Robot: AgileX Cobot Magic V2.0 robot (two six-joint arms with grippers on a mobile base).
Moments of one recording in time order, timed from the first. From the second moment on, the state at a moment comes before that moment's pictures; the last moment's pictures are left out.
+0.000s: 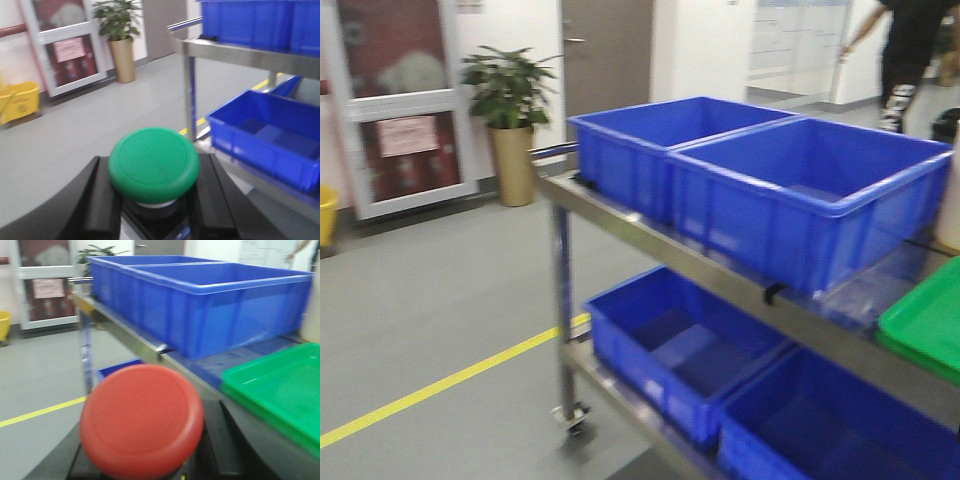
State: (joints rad) left arm -0.04 0.57 -0.42 0.53 0.10 -0.46; right arm 0.06 0.60 -0.36 -0.72 -0.08 0.68
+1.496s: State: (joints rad) left arm -0.04 0.57 -0.42 0.53 0.10 -0.46; right arm 0.06 0.60 -0.36 -0.72 -0.08 0.68
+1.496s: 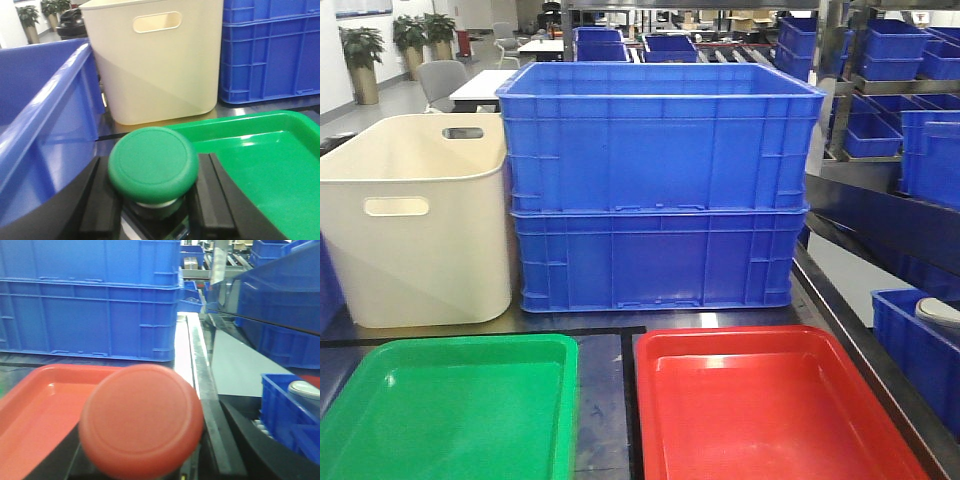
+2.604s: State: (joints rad) left arm -0.04 0.60 -0.42 0.47 -0.05 -0.49; right arm 0.06 0.70 -0.36 -0.79 -0.20 0.68
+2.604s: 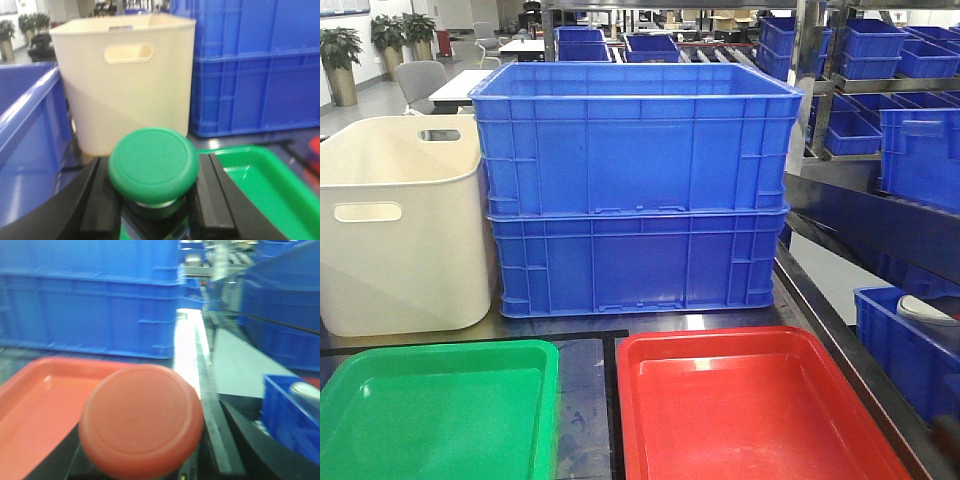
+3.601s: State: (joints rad) left arm -0.04 1.42 -0.47 0.71 -0.68 -0.59; right arm 0.06 1.63 -0.75 -1.04 -0.68 0.68
